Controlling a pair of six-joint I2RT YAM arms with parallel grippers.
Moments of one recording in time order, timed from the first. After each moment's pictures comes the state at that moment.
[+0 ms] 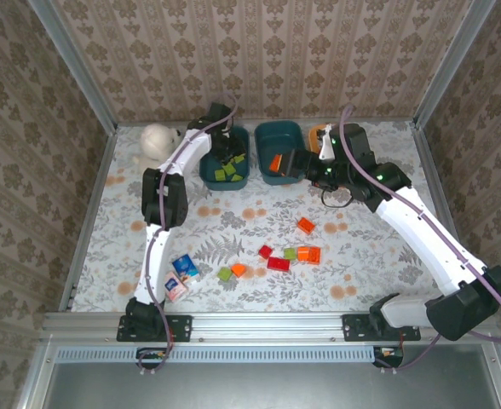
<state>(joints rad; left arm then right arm) -0.37 2.49 2.28 -0.87 0.26 -0.71 0.44 1.32 1.36 -0.67 -0.27 0.71</state>
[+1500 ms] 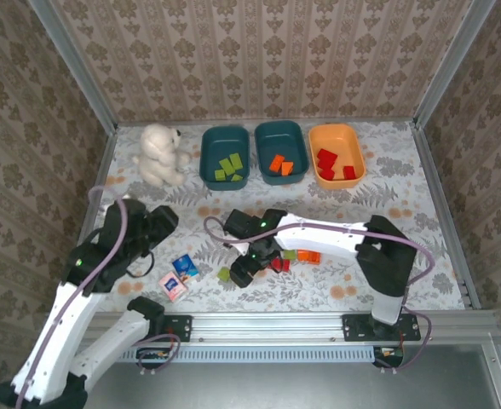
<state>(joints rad) -0.49 0.66 1.01 -1.10 -0.16 -0.98 1.03 1.84 1.33 -0.87 -0.19 0.23</state>
